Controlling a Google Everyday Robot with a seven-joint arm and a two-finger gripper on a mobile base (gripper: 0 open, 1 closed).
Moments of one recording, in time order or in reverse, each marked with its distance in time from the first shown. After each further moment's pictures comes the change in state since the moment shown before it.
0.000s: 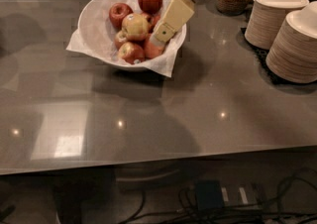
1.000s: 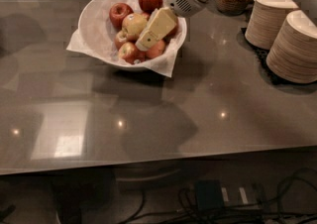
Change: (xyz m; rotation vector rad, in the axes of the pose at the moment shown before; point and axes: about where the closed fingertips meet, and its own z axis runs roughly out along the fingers) arm -0.009 -0.010 0.051 0.020 -0.104 0.010
